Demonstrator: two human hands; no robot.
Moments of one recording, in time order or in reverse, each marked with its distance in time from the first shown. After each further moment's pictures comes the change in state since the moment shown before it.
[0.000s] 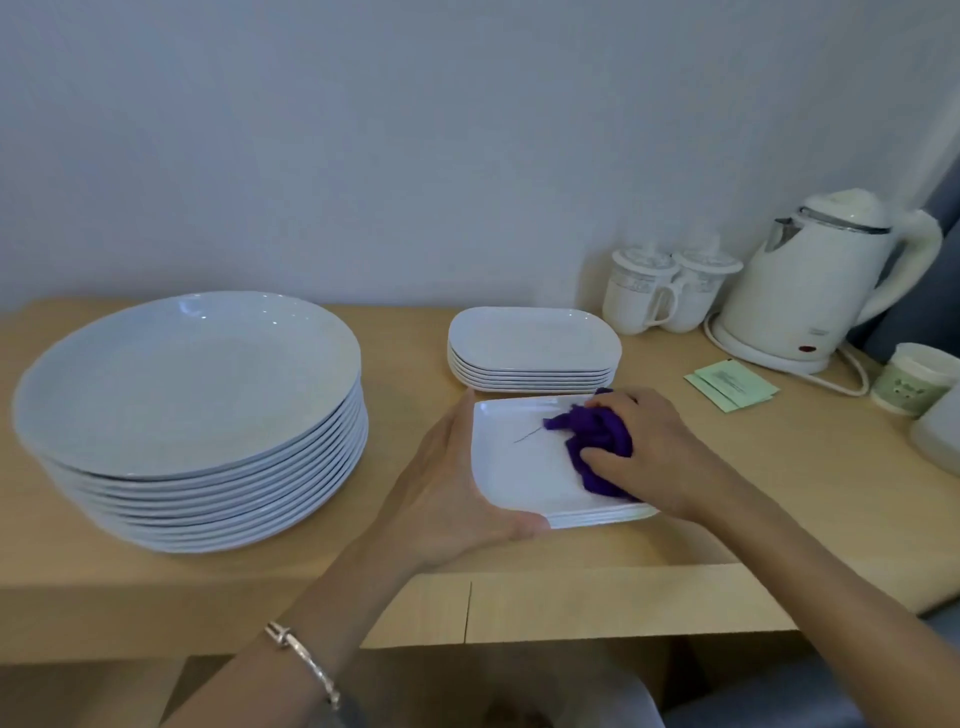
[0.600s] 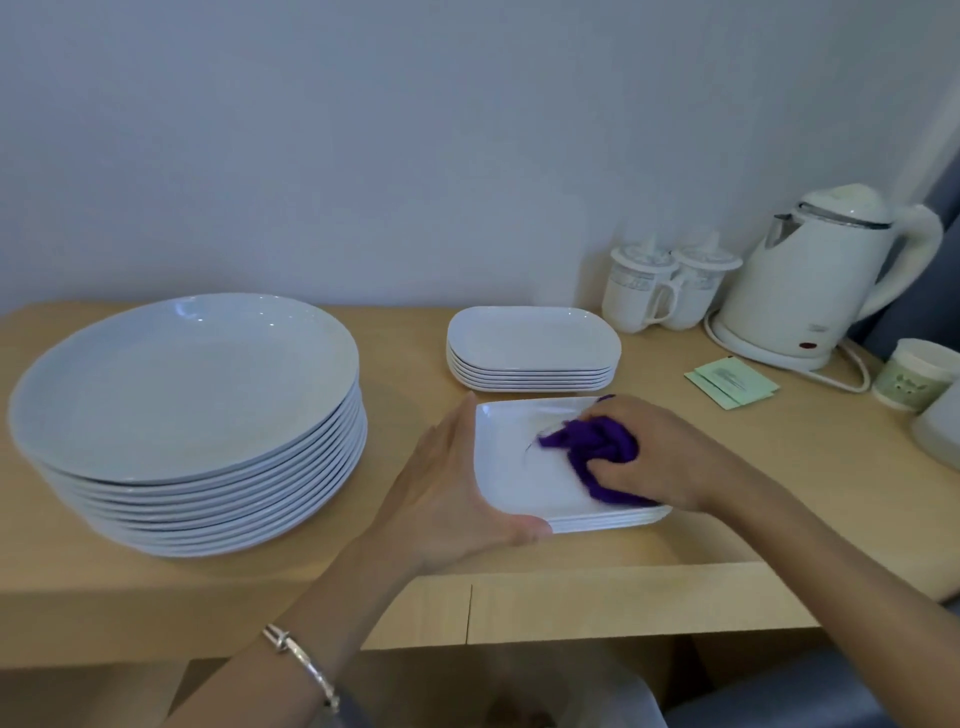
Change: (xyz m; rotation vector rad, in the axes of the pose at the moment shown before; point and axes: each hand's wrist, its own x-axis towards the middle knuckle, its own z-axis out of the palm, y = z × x) left_hand 0.001 -0.001 0.002 0.120 -0.020 -0.044; right_hand 0.003 -0.001 -0.012 0.021 -0.121 -0.066
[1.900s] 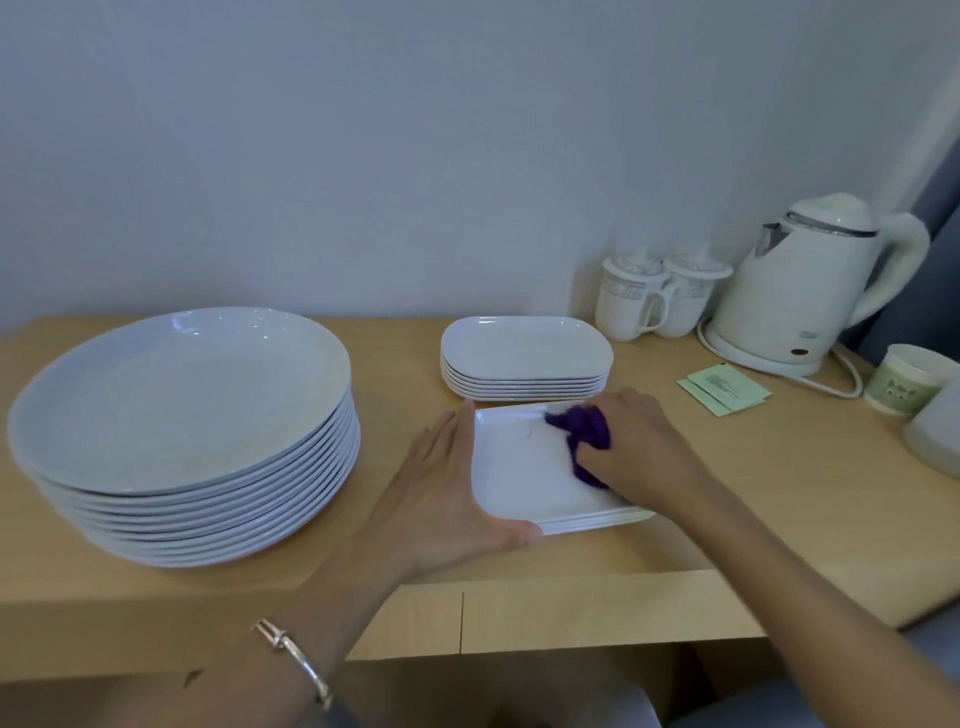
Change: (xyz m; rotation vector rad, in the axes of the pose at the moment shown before) left_hand 0.006 -0.002 -0.001 0.146 -0.030 0.022; right_hand 0.017 0.007 0.018 -0.197 0.218 0.147
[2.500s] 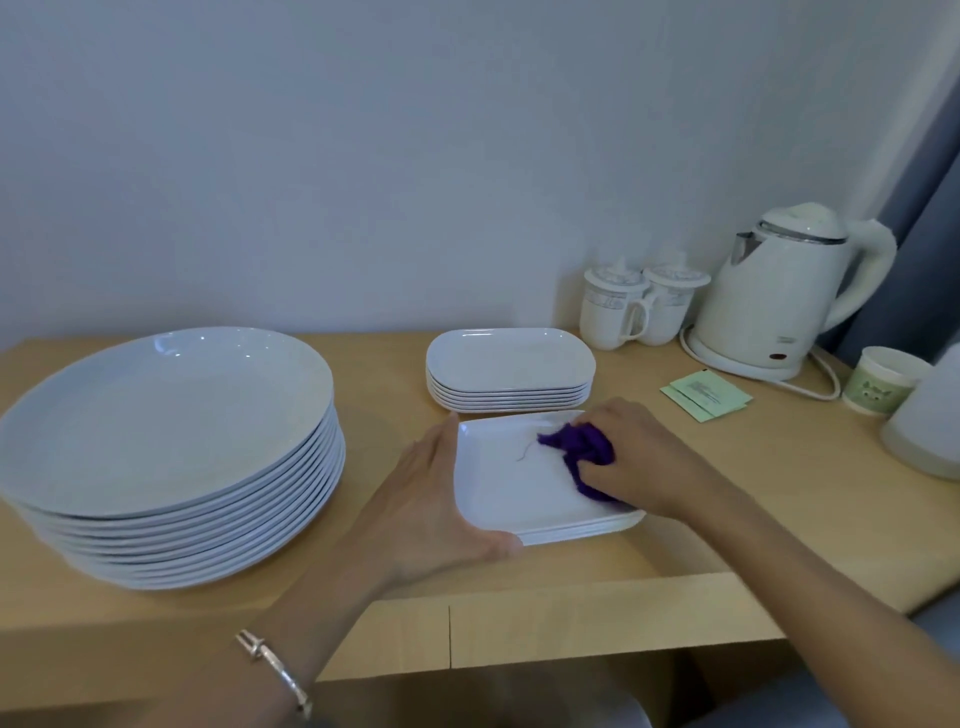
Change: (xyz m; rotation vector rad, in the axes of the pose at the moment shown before) left_hand 0.000 0.000 -0.005 -0.038 -0.017 0.009; right_hand -0.005 0.013 -0.017 0.034 -0.098 -0.058
